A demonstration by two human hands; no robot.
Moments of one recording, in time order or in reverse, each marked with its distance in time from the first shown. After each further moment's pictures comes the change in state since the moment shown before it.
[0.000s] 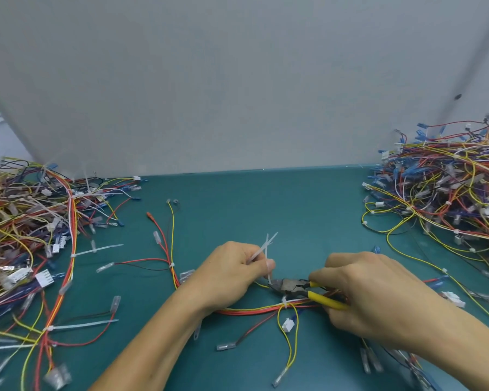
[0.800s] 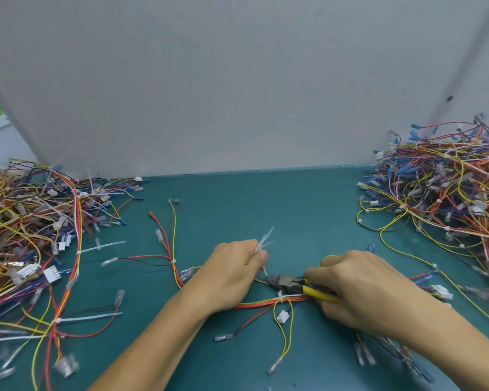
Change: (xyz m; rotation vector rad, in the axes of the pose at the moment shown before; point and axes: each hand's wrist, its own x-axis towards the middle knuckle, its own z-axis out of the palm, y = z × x) left_hand -0.006 0.004 0.007 0.247 0.132 0.109; right_hand 0.002 0.003 0.009 -0.023 -0.011 -0.053
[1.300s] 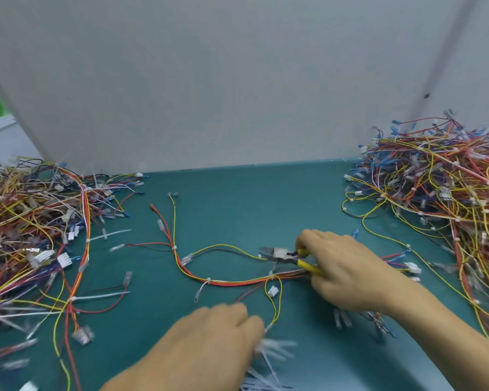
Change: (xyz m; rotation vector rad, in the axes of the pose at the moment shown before) left_hand -0.111 0.046 -0.012 0.563 -0.375 0.110; right_hand -0.012 -0.011 -0.009 0.215 0.055 0.091
